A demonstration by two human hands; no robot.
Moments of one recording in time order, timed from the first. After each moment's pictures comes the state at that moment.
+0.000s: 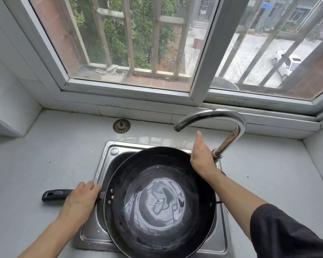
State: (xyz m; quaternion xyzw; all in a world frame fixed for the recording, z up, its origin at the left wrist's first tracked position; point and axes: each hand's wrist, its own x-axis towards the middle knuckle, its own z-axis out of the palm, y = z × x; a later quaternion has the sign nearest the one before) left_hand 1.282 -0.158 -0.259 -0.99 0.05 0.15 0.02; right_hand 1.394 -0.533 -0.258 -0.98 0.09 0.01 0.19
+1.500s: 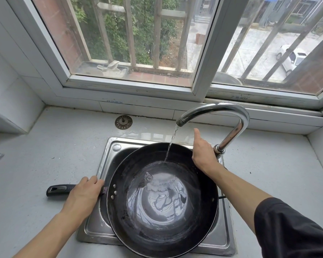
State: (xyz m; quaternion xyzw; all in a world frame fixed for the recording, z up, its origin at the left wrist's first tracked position) left_hand 1.284 -0.161 -0.256 -0.98 0.06 0.16 0.05; right_hand 1.395 -0.535 -0.268 -0.99 0.04 0.00 0.14
